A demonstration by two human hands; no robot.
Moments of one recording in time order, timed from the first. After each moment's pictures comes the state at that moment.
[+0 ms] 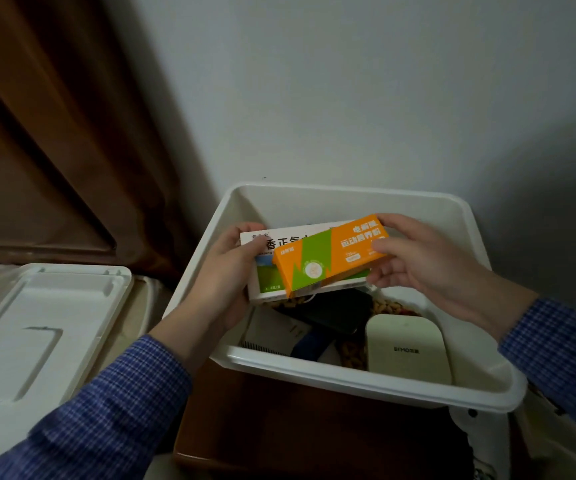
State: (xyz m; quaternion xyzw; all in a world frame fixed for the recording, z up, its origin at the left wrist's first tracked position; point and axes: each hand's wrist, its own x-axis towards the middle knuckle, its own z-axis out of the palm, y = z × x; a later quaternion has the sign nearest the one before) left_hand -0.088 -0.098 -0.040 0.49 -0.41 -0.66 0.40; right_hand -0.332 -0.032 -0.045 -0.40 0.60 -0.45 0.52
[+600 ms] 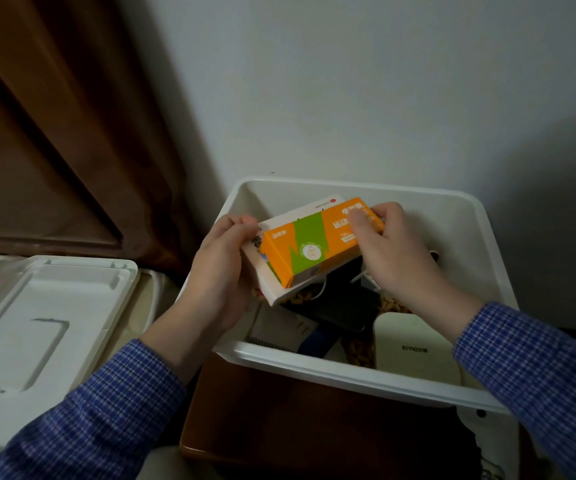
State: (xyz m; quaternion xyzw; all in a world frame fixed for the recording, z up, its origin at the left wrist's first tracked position) left_hand -0.078 -0.094 -0.029 0.44 -0.40 -0.65 0.47; right_hand -0.282 -0.053 -0.045 -0.47 0.71 -0.42 0.30
